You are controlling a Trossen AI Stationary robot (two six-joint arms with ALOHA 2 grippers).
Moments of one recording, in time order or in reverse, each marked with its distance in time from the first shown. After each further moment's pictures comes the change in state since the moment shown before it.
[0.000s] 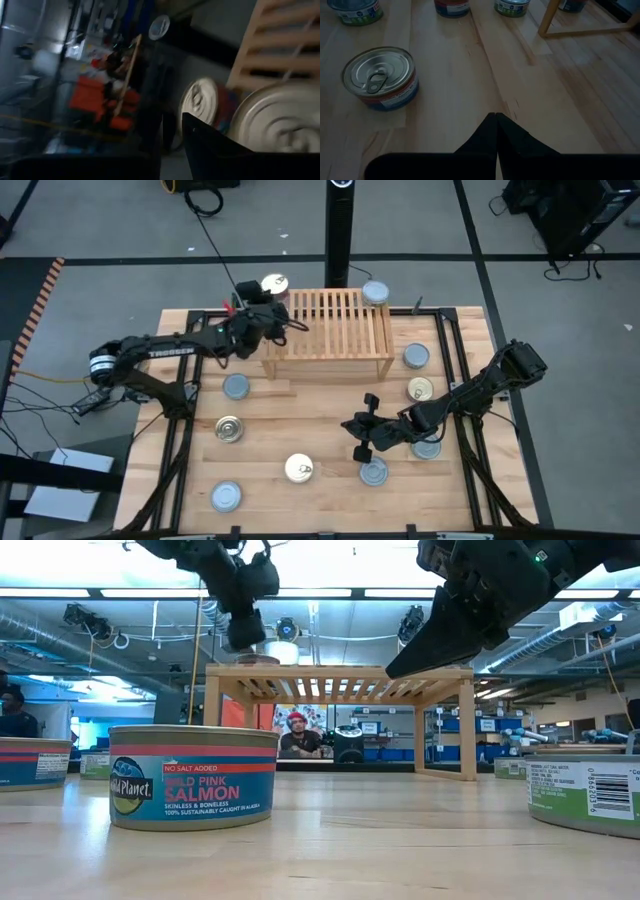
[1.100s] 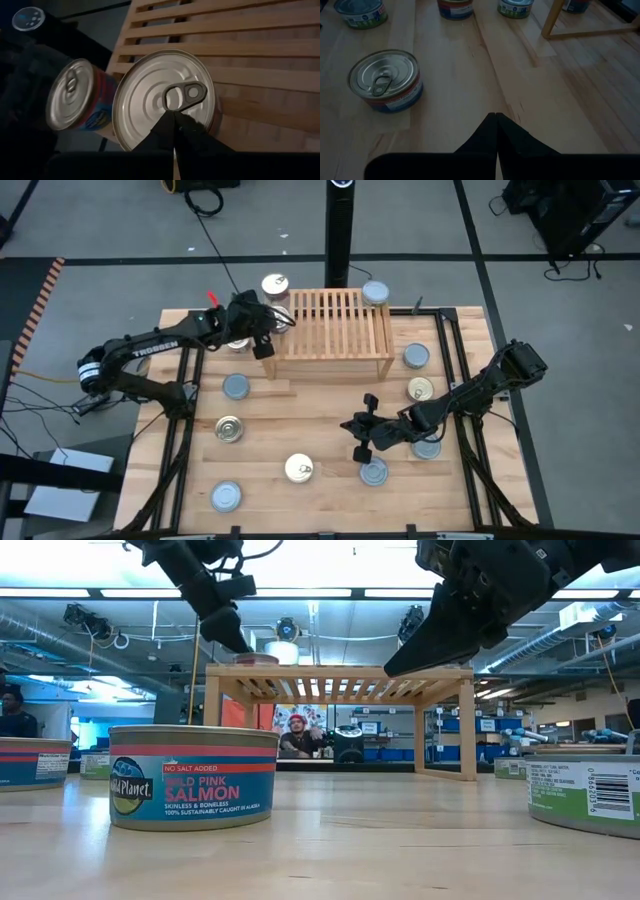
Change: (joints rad) left arm 0.128 -0.091 0.005 -0.462 0.693 -0.378; right arm -0.005 0.000 0.000 0.016 -0.014 0.000
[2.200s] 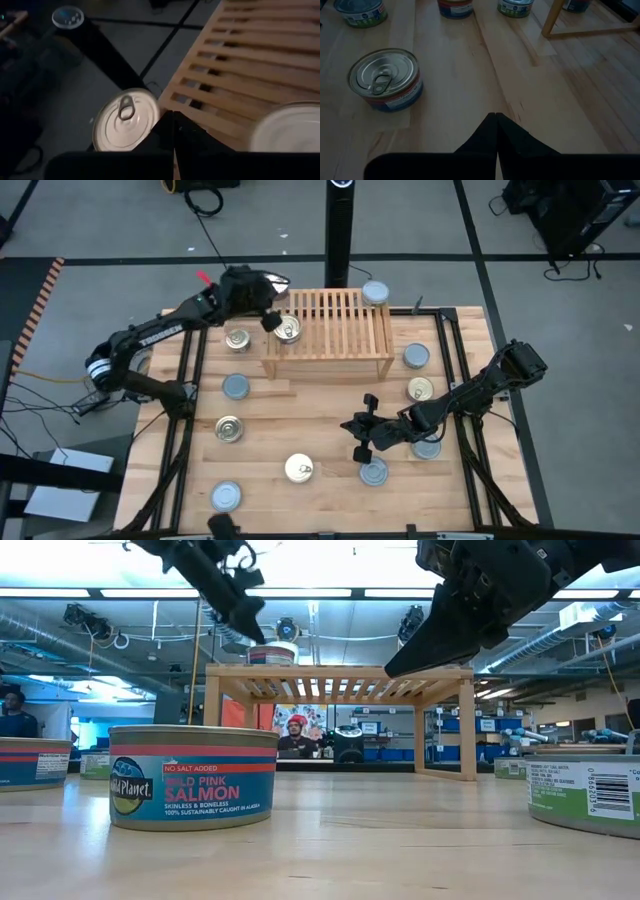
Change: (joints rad) left arm 0.202 0.088 0.124 0.162 0.111 -0.106; right arm 0.001 0.000 0.000 -0.004 -0.001 0.000
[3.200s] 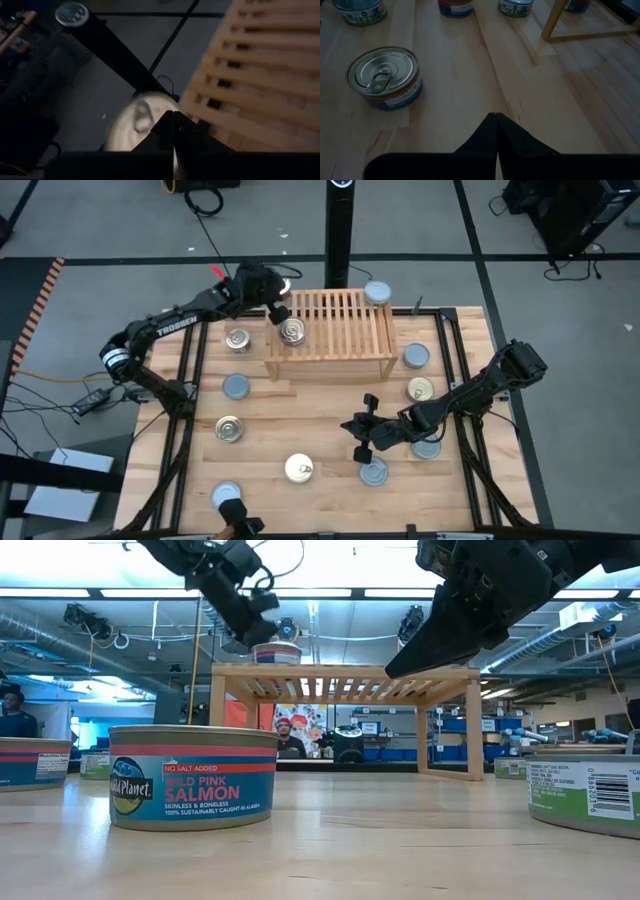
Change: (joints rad) left arm 0.025 0.130 0.088 0.028 -0.041 0.074; right arm 0.000 0.000 0.000 -0.003 0.001 -0.007
